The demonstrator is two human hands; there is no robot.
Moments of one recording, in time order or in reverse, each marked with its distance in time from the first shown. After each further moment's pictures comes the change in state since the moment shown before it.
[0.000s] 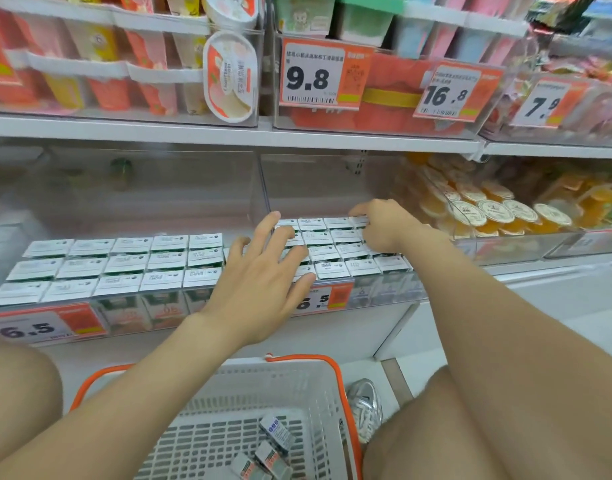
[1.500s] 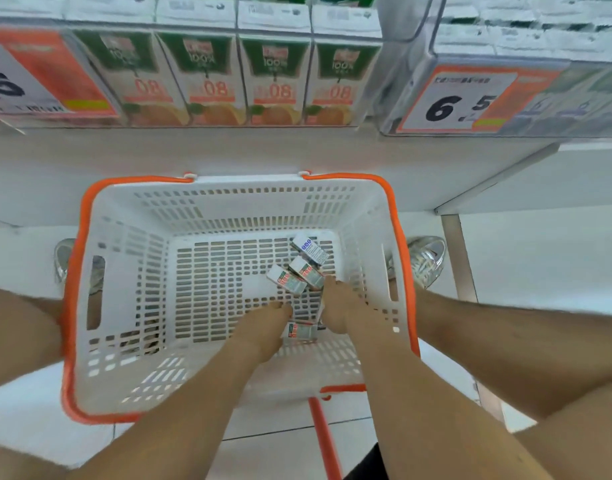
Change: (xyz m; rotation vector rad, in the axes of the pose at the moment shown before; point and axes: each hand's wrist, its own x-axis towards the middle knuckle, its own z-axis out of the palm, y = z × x) left_hand -0.297 0.023 0.266 -0.367 -1.079 -0.262; right_hand -0.150 -0.082 0.404 0.044 -0.814 0.063
